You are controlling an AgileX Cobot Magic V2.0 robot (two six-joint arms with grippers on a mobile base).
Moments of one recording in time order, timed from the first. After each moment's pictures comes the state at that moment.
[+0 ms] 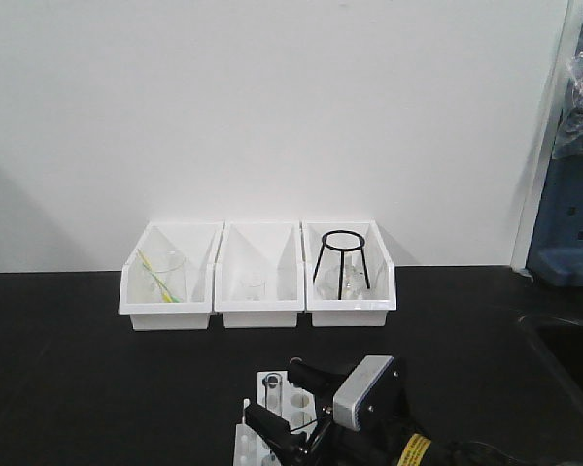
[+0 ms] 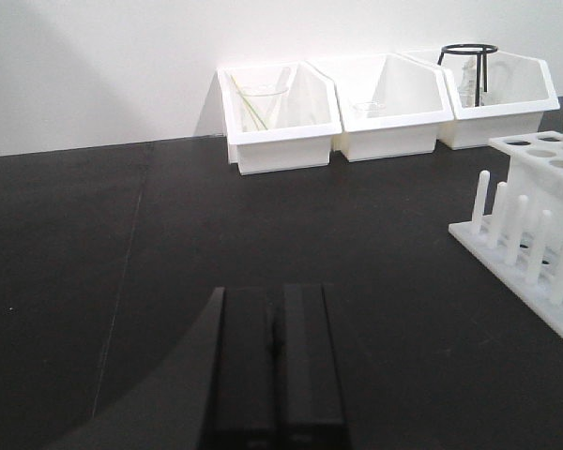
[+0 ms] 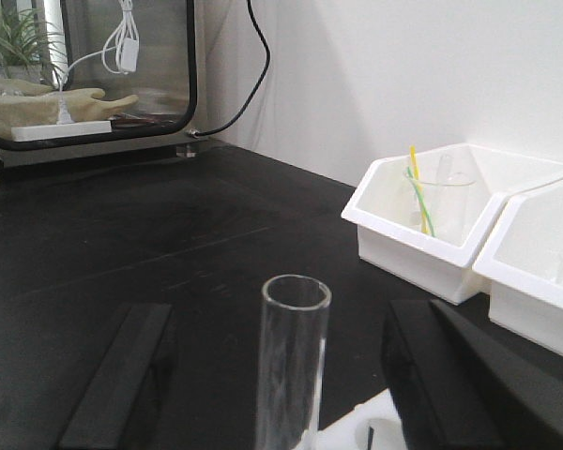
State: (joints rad) left arm -0.11 -0.02 0.03 0.18 0.20 -0.15; right arm 0.42 1.92 -0.80 -0.58 -1.11 0.25
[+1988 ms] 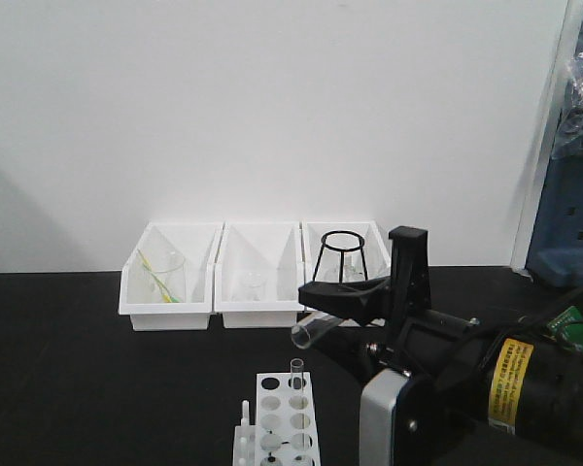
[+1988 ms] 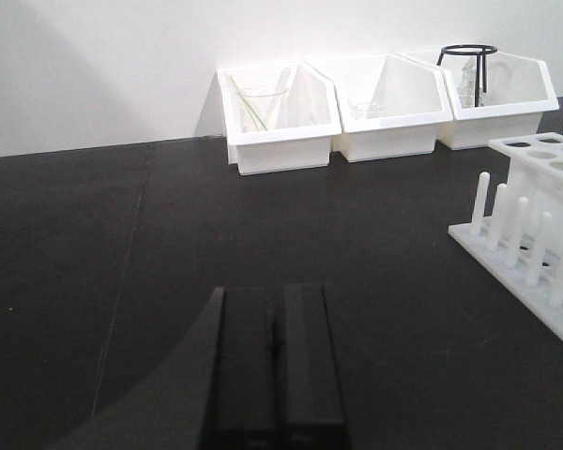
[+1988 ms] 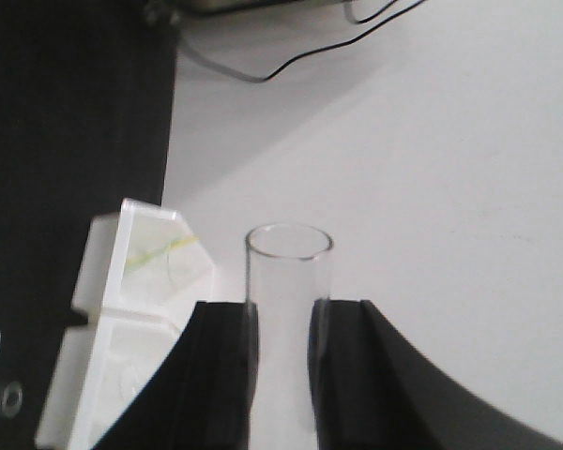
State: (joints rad) left arm -0.11 -0.02 0.03 0.18 0.20 -0.15; right arm 0.42 1.32 -0.88 -1.16 -0.49 -0.49
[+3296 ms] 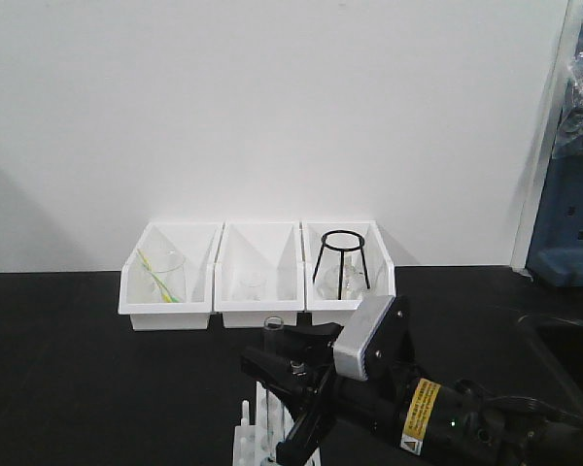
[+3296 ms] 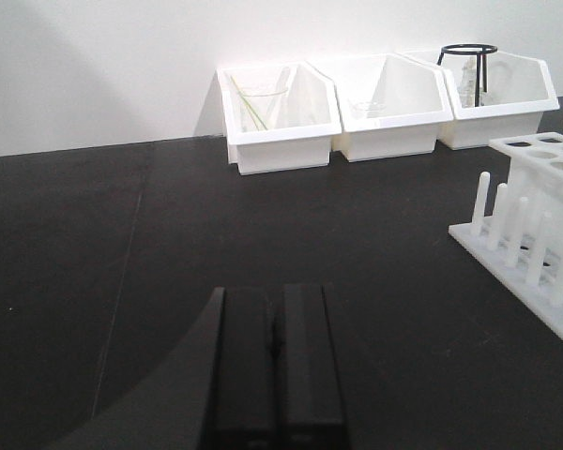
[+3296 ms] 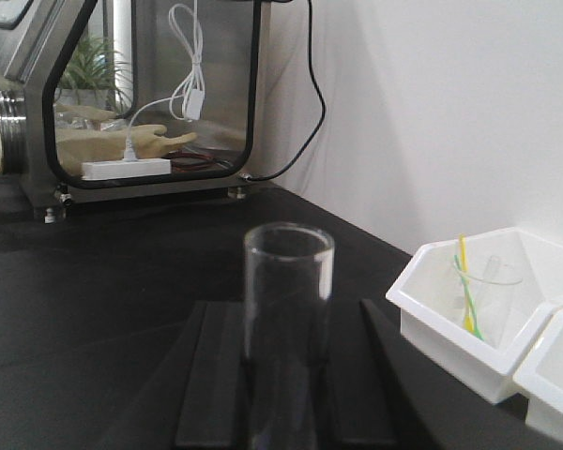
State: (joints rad) left arm -0.11 -0.02 0.03 0.18 0.20 -0.15; right arm 0.42 1.72 -0.88 -0.79 -0.96 0.44
